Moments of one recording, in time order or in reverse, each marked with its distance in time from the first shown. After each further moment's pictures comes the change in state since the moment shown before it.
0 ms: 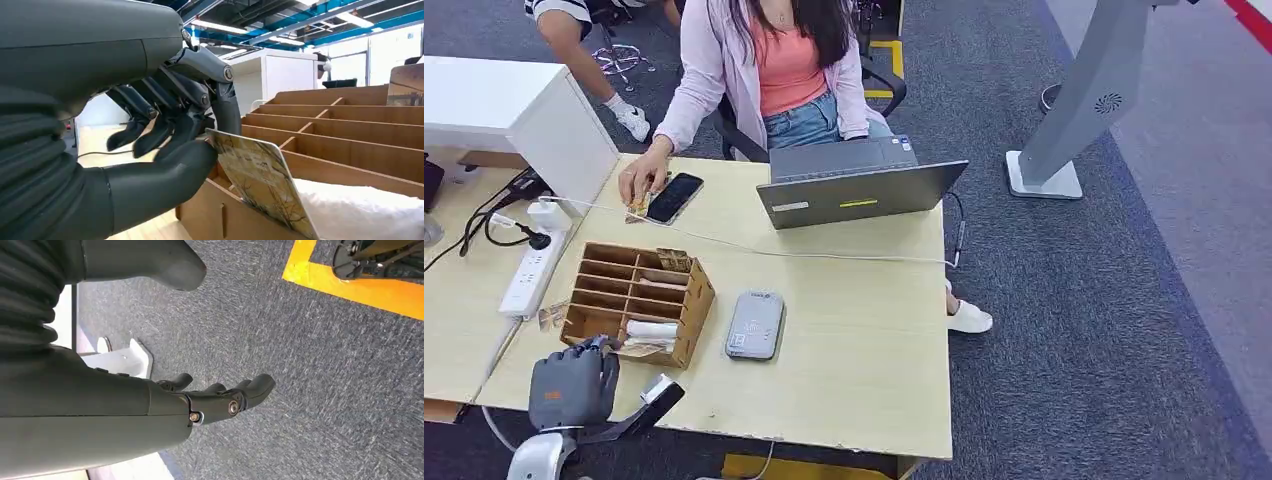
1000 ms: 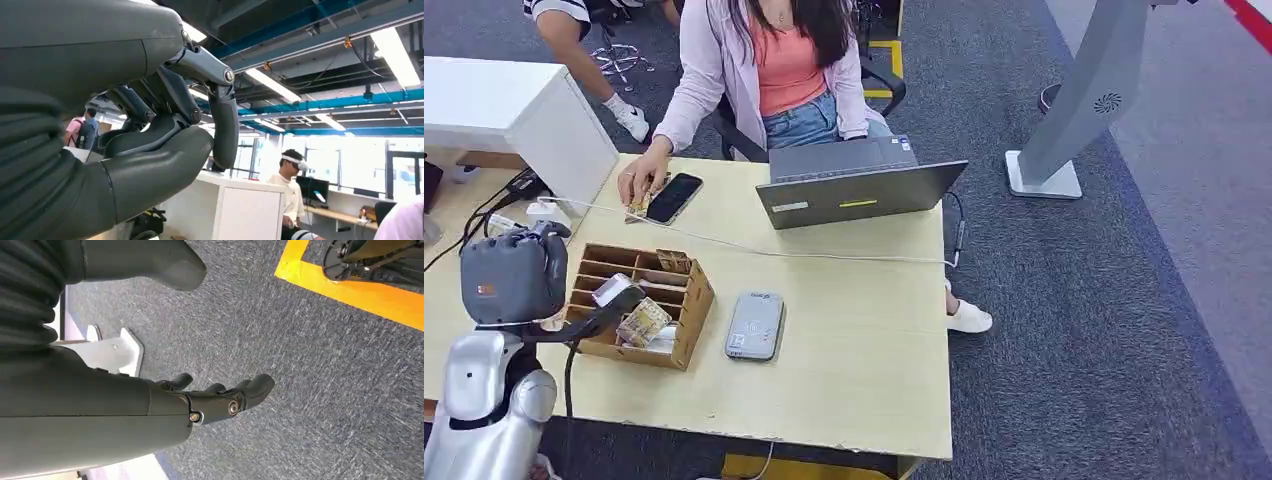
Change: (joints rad) left arm -0.338 0.065 -0.002 -0.029 0.069 -0.007 -0.068; right arm -0.011 0.001 0.000 0.000 0.050 0.010 -0.029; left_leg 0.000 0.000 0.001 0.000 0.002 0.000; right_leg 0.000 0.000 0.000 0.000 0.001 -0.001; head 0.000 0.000
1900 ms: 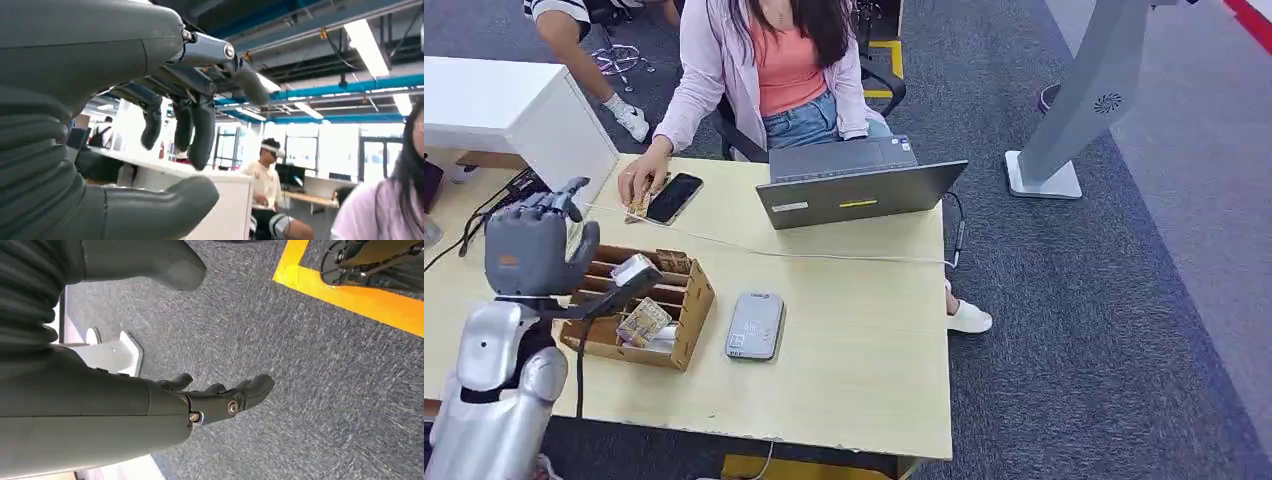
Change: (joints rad) left arm -0.061 0.000 -0.103 -0.008 0.024 -0.104 0.027; right arm -0.003 0.008 -0.011 0.000 -0.004 -0.001 0.002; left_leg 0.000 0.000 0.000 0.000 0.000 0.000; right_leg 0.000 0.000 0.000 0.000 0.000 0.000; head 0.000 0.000
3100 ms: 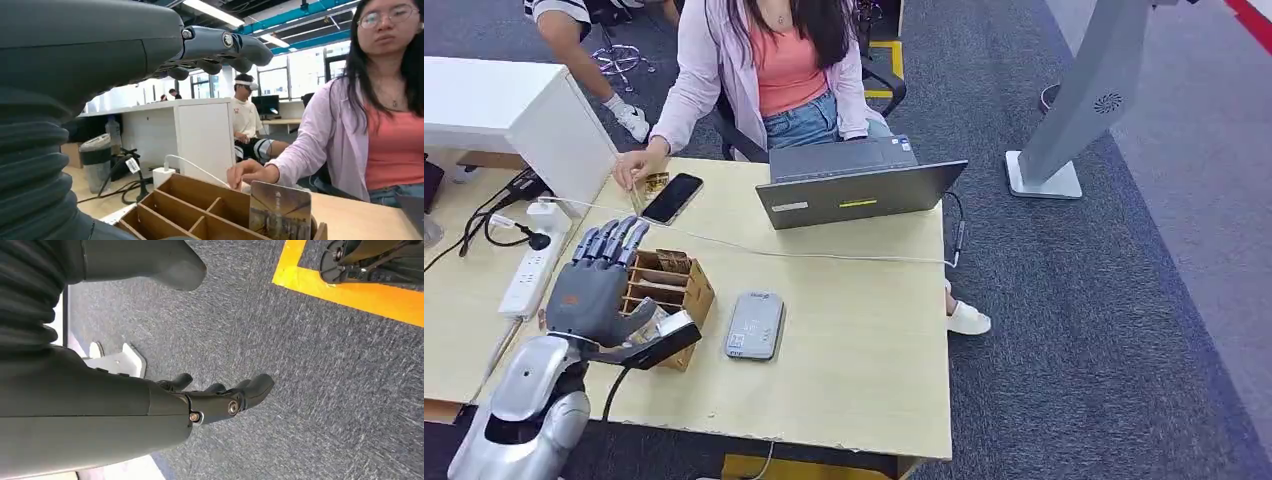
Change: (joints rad) left arm 0.112 0.061 -0.138 -0.089 0.051 -0.238 0.047; right arm 0.000 0.000 -0.066 0.000 0.005 -0.009 -0.002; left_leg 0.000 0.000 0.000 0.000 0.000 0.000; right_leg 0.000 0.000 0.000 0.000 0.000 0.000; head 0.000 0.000
